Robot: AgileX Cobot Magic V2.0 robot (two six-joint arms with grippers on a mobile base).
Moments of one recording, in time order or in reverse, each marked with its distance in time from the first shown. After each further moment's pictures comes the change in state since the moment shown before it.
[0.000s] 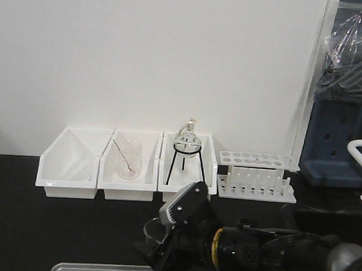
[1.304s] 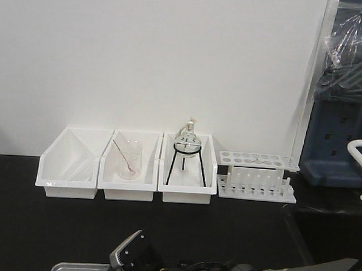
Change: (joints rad) left arm 0.000 0.000 0.000 0.000 0.000 0.000; right arm 0.097 0.450 -0.240 0.162 -0.120 -0.069
